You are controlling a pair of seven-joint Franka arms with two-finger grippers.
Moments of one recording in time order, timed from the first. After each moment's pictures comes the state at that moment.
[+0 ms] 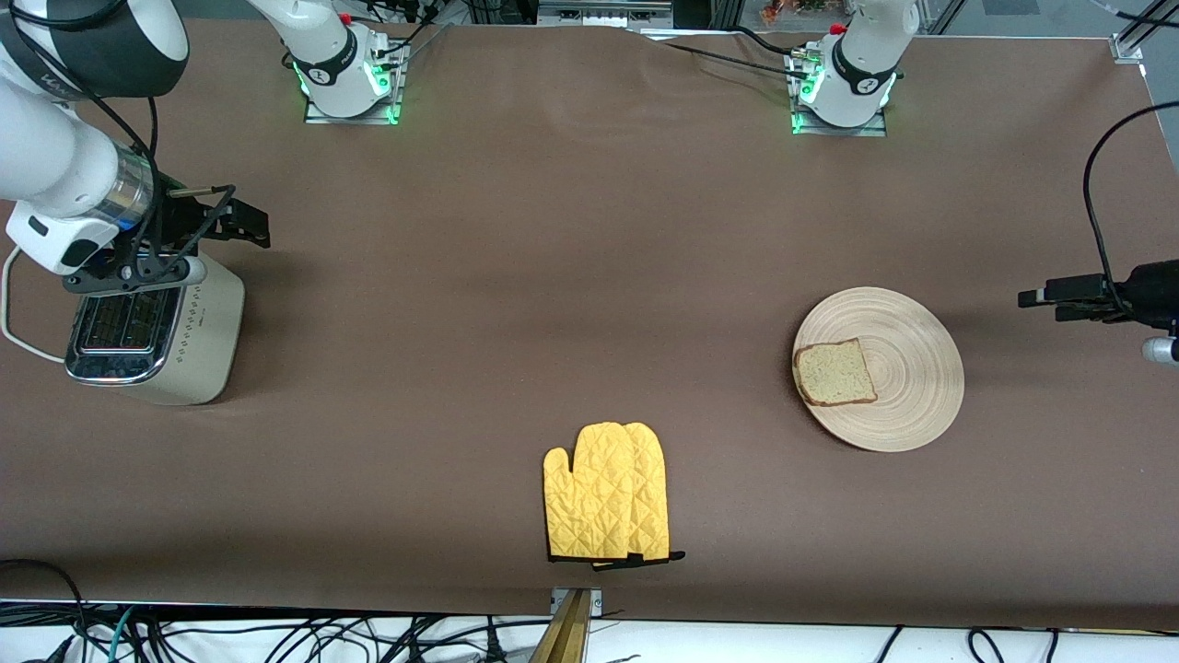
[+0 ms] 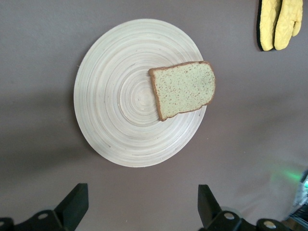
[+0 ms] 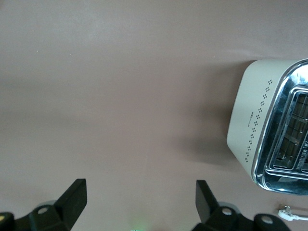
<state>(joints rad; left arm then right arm) 0.48 0.44 -0.09 -1.55 -0.38 1.57 0.54 -0.05 0.10 0.19 -1.66 0.02 1.61 0.01</state>
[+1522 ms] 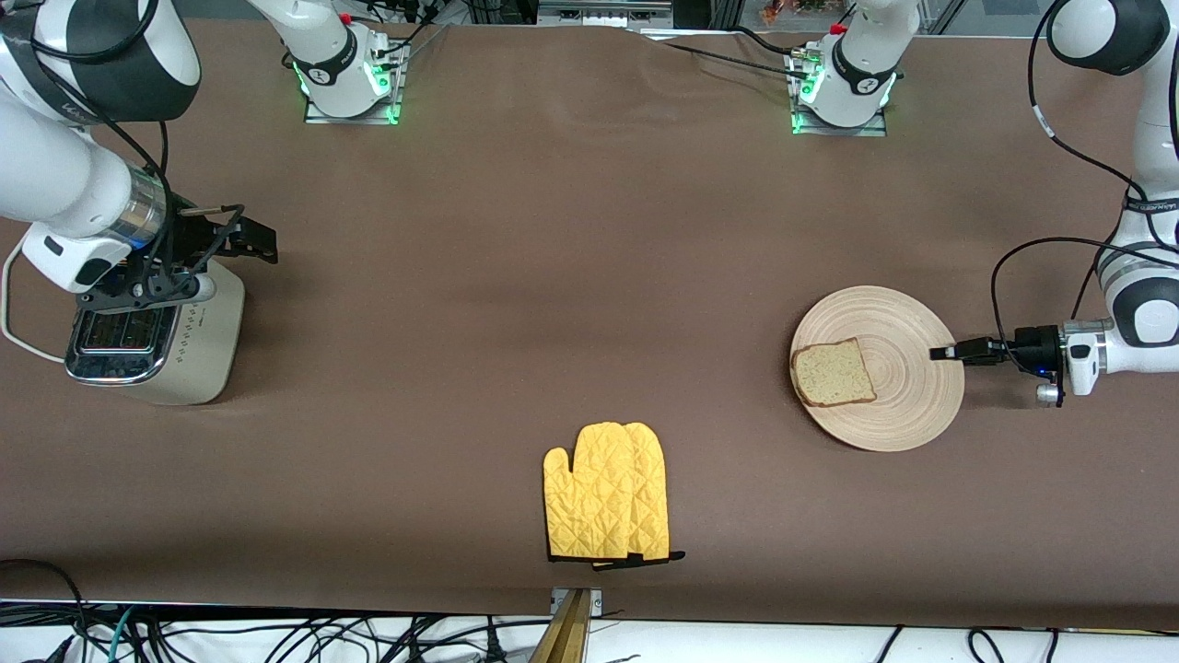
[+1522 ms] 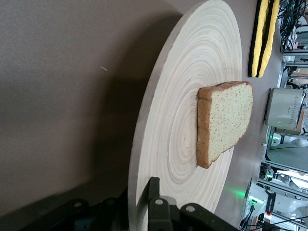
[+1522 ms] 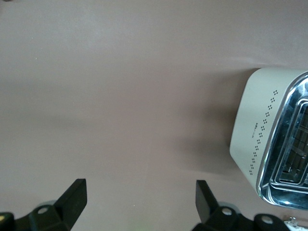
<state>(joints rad) 0.58 0.87 -0.10 -1.54 -0.68 1.72 0.79 -0.05 0.12 0.19 -1.67 0.02 1.66 0.01</state>
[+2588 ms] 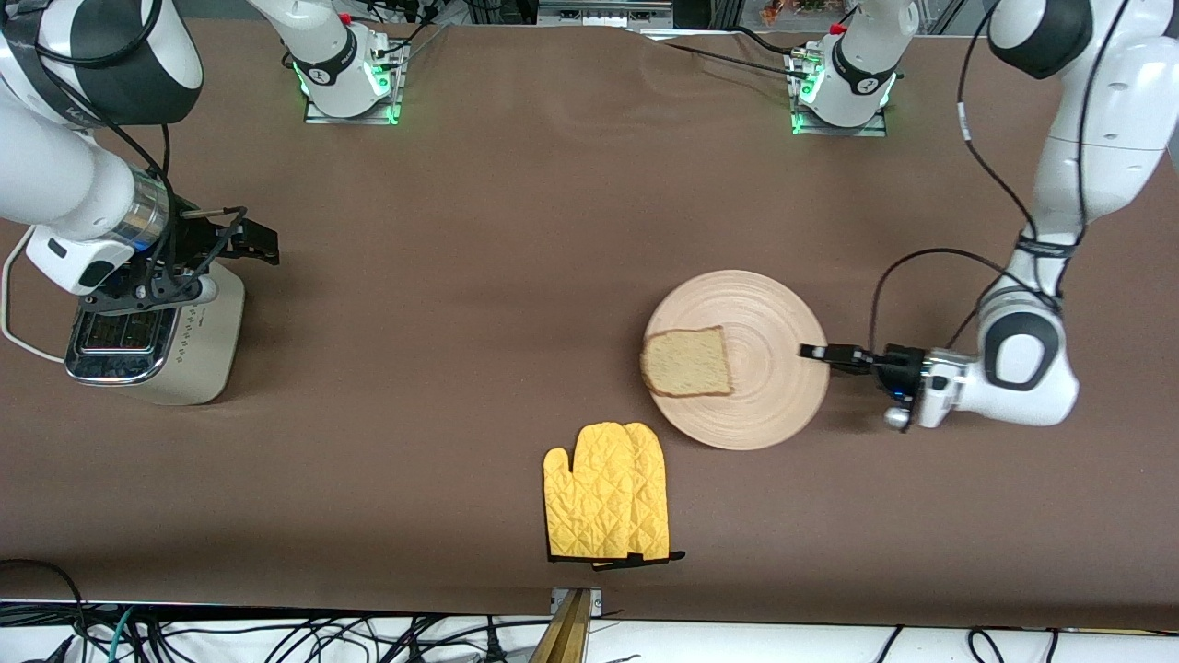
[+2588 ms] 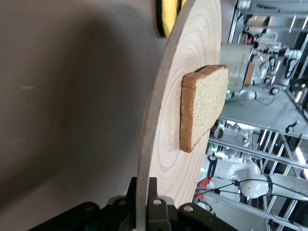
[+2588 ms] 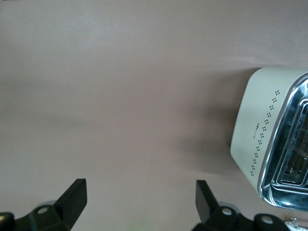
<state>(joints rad) 0.27 0.87 -0.27 -1.54 -0.84 1.68 0.61 -0.05 0.13 0.19 -1.68 0.02 1.66 0.01</state>
